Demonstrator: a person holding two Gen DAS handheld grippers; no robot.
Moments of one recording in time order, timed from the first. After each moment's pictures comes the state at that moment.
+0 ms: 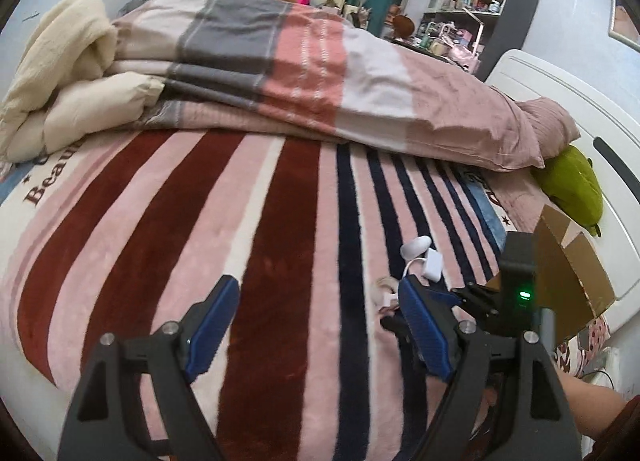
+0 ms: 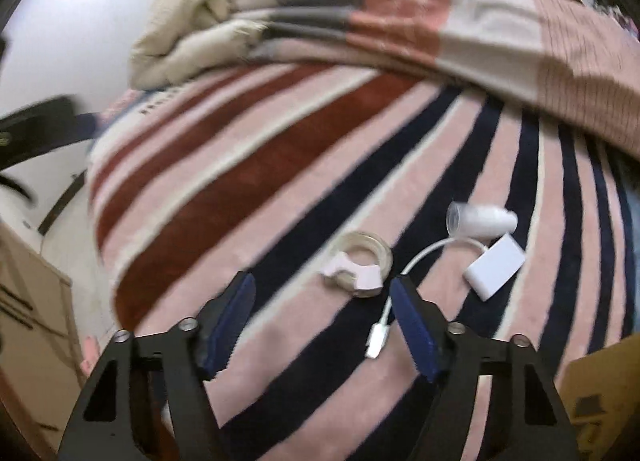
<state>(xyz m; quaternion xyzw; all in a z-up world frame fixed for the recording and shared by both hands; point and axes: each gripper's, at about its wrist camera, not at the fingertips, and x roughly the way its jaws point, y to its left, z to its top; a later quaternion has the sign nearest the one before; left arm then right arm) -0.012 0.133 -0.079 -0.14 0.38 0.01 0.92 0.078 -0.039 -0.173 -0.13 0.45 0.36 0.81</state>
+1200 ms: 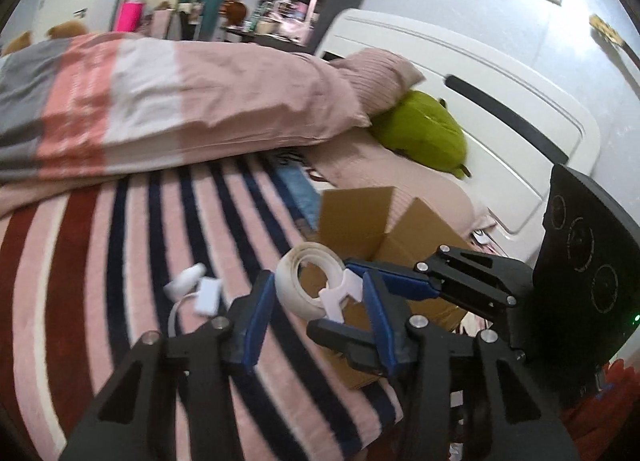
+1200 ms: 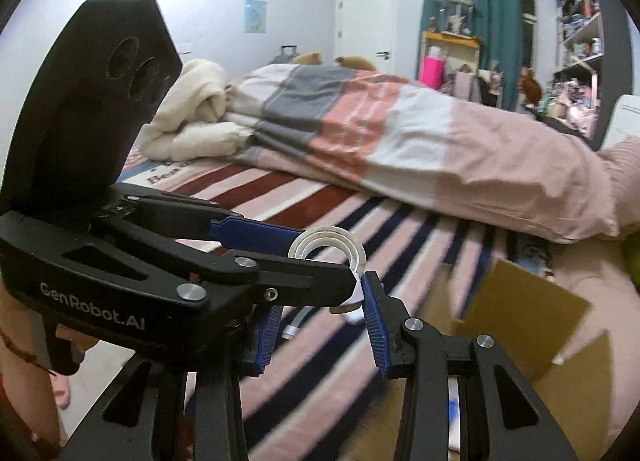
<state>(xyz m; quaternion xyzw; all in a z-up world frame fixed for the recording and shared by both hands) 0.042 -0.063 -0.014 -0.08 0.36 -0.28 0.89 0.013 -0.154 -0.020 -0.14 0.28 0.33 0.89</state>
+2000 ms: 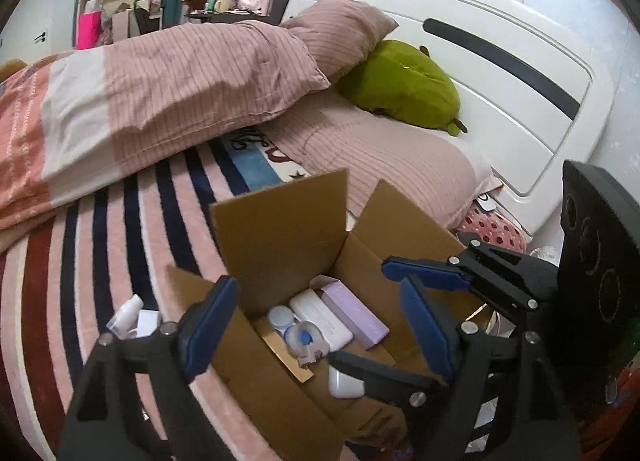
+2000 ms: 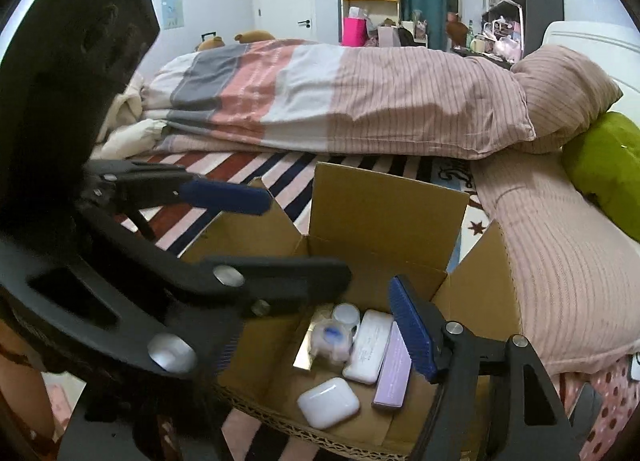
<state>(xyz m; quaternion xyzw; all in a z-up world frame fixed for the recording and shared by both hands) 0.082 -0.168 -0.020 -0.01 0.39 -0.28 0.87 0.038 -0.270 -0.032 -0.09 0.35 0.23 0.90</state>
